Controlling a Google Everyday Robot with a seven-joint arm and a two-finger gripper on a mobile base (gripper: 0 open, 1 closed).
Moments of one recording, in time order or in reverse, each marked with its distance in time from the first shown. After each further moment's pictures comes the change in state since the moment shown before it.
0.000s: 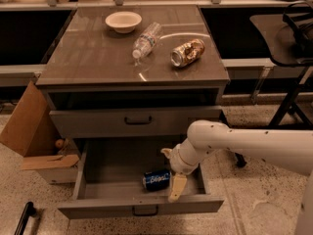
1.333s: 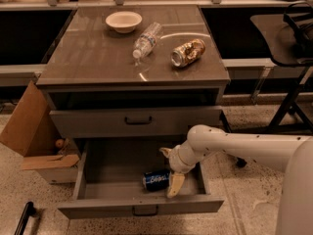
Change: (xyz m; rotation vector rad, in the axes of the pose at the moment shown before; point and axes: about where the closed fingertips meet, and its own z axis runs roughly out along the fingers) arm 0.023 -0.032 0.040 0.047 -0.043 -0.068
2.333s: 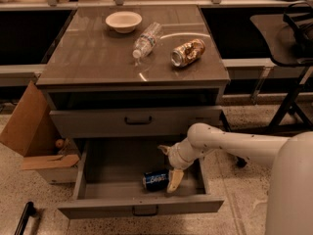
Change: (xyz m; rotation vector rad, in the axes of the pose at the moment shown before) arm 0.013 -0.025 0.023 0.000 -0.043 -0.054
